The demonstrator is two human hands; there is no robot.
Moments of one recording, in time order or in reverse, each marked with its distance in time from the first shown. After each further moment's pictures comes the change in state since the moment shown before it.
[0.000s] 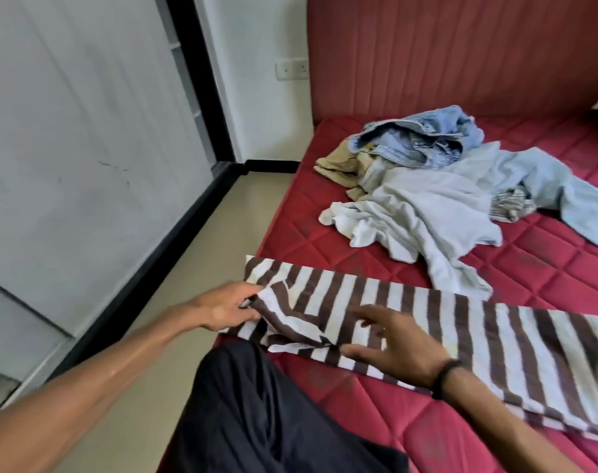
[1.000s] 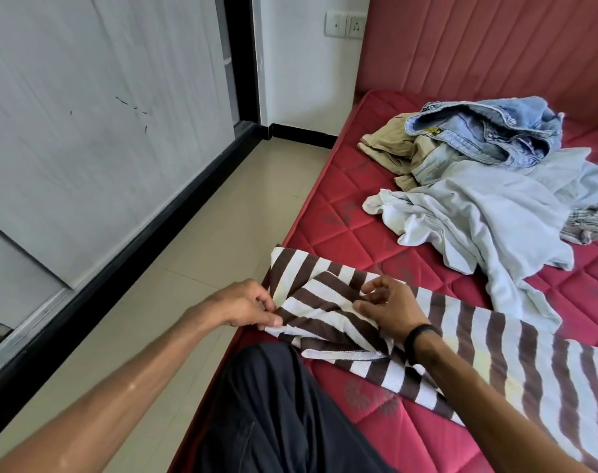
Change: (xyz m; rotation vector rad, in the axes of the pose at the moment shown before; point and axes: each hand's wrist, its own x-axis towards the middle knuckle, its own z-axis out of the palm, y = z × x) left_hand 0.008 -0.043 0.033 -0.424 -0.088 -0.432; right_hand 0.122 0.010 0.065 0.438 0.156 0.397
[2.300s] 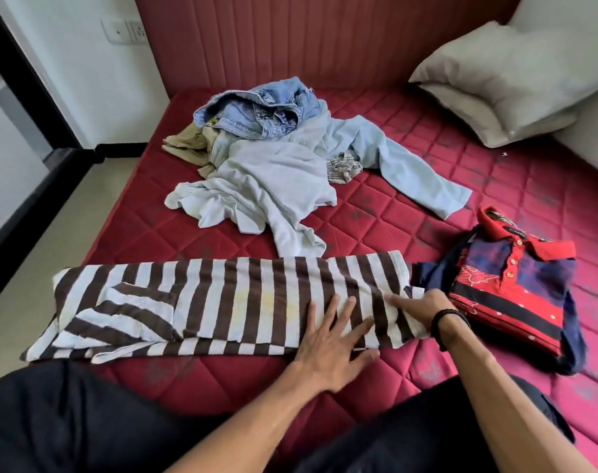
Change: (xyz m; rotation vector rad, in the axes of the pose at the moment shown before) left_hand -0.004 0.294 0.381 0.713 0.029 0.753; right_hand -0.162 0.209 -0.316 -0.090 0.426 0.671
